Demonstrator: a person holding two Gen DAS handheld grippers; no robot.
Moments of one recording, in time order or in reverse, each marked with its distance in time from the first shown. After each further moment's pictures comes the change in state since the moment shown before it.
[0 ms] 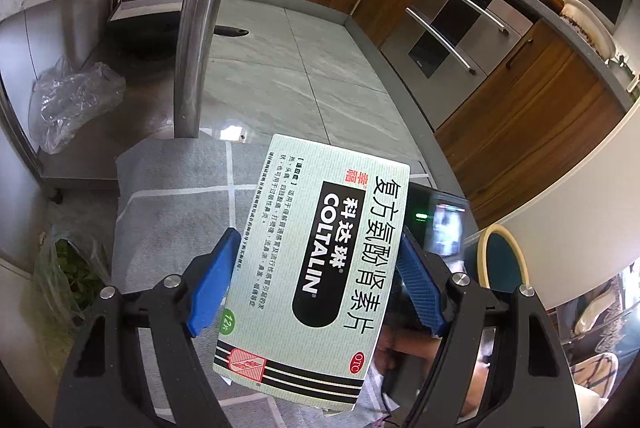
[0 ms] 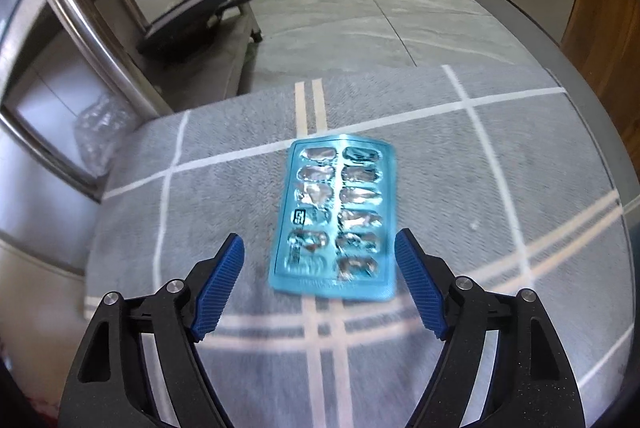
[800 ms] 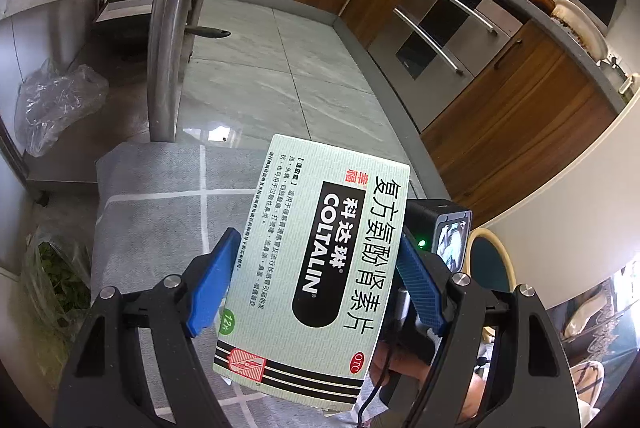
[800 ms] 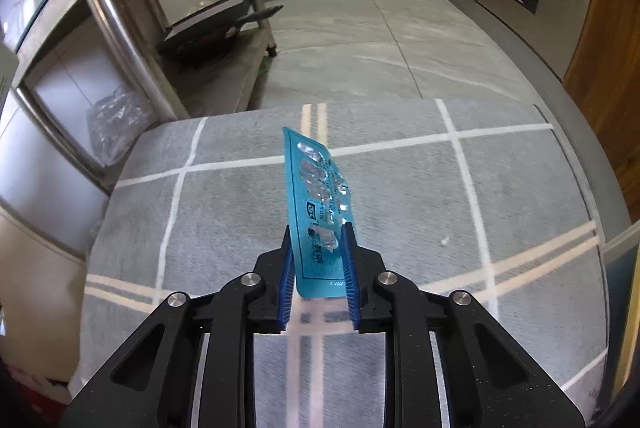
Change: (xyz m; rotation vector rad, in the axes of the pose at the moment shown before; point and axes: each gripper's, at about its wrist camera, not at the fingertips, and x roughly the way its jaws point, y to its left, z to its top) left arm 0.006 -0.022 0.001 0.003 -0.006 -0.035; right arm -0.036 -0.015 -0.002 -0.085 -0.069 0.022
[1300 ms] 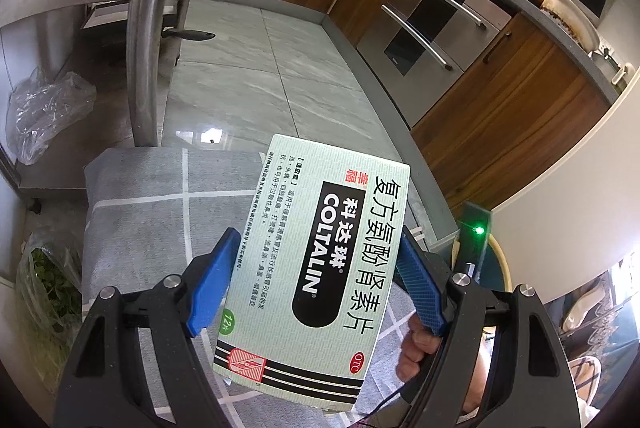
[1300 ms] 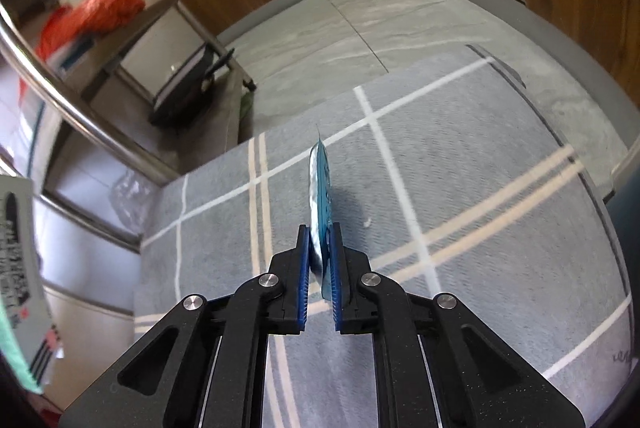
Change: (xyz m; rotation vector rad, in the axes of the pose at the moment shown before) left arm 0.003 -0.017 0.002 0.030 0.009 -0.022; right arm -0.027 -0.089 -0.013 0.334 -0.044 0.165
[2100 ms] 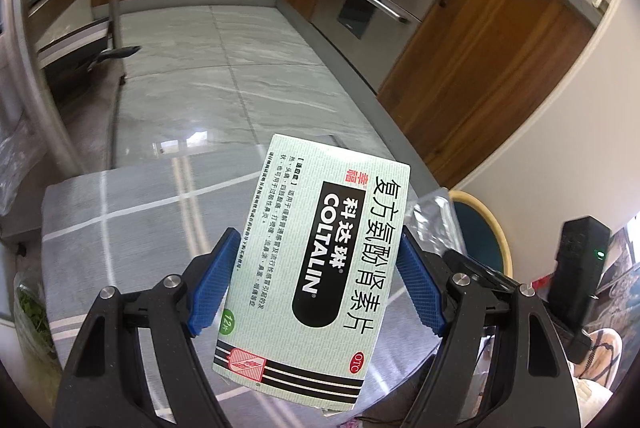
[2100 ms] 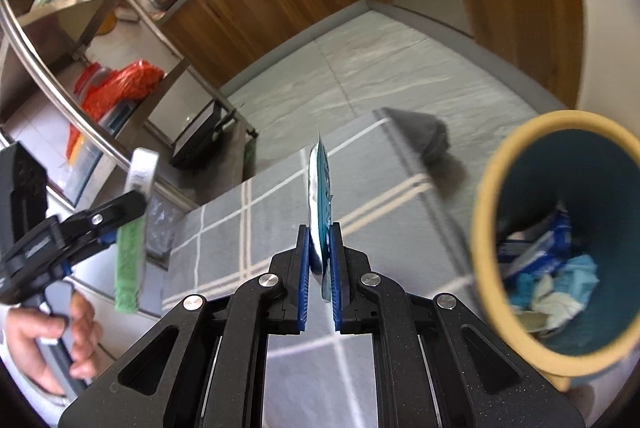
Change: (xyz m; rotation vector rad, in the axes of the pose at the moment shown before) left arm 0.060 -0.122 -0.001 0.196 0.078 -0.002; right arm -0.169 -0.093 -0.011 0.031 -0.141 0.037
